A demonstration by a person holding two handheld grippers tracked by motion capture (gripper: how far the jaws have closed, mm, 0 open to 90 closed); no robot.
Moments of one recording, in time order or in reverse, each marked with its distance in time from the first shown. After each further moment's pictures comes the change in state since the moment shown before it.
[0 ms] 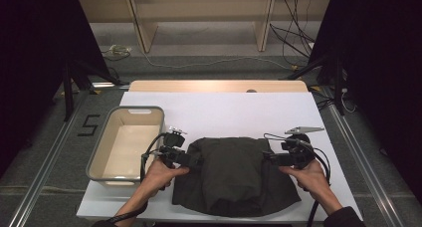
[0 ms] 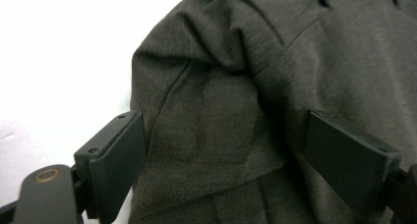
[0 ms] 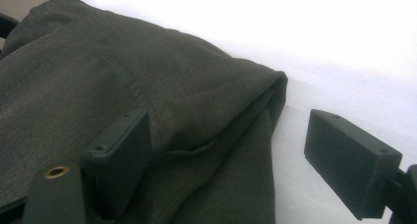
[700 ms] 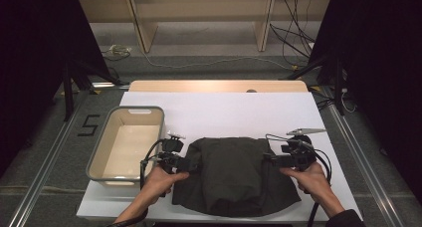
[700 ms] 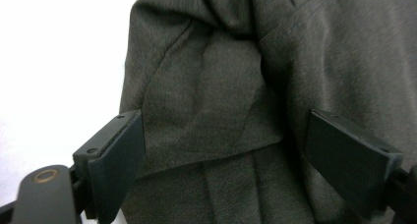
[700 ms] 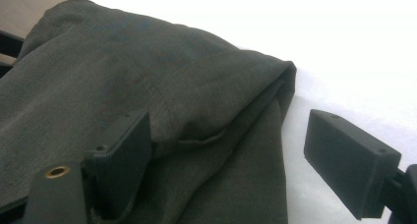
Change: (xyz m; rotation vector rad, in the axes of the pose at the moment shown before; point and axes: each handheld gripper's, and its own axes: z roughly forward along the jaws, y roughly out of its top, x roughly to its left) left arm -0.006 -0.014 0.000 0.040 0.016 -0.077; right arm 0.000 -0.004 -0.005 0.011 0.036 0.036
